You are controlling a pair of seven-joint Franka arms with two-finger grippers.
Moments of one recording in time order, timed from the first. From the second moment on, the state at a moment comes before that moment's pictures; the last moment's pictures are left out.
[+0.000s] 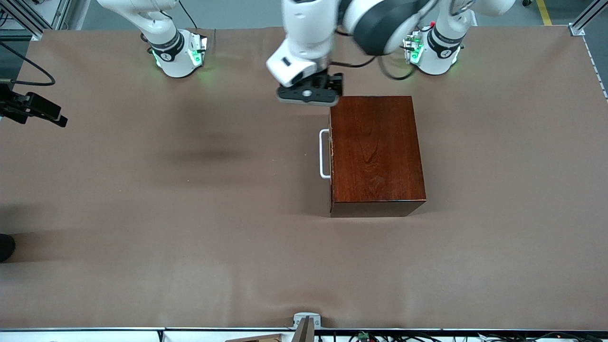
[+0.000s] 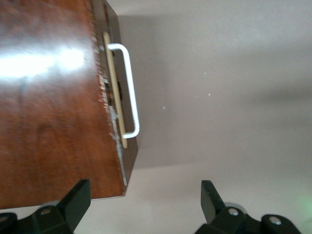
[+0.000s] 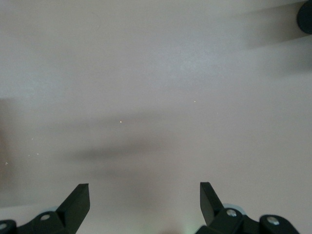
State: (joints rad) left arm -0.64 0.42 -0.34 -1.30 0.09 1.63 -0.84; right arm -0.01 -0.02 -0.07 -1.56 0.04 1.49 0.04
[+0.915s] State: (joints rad) left arm -0.85 0.67 -0.07 -1.28 0.13 1.80 -0.83; right arm -0.01 -0.02 -0.07 -1.56 0.04 1.49 0.04
